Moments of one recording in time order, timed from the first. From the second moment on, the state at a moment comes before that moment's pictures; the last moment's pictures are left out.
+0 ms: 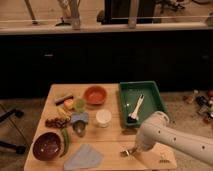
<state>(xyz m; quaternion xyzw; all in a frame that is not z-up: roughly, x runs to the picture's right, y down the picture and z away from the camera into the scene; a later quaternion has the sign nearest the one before) 0.181 0.323 0.774 -0.34 -0.11 -0.13 0.93</state>
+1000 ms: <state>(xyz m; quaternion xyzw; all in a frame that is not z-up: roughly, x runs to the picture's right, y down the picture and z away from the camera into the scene) 0.179 0.313 0.754 -0.31 -0.11 -0.14 0.93</state>
